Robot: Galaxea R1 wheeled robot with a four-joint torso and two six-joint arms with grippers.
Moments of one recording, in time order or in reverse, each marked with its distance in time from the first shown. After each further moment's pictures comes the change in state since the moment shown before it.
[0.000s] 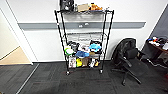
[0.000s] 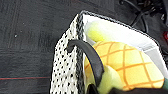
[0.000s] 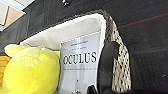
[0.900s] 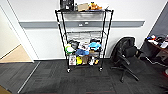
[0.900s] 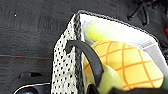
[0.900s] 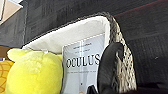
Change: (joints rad) left arm 0.057 0.033 -0.019 0.000 -0.019 0.001; right arm -0.028 -0.007 0.000 -0.004 -0.003 -0.004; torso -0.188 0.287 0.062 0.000
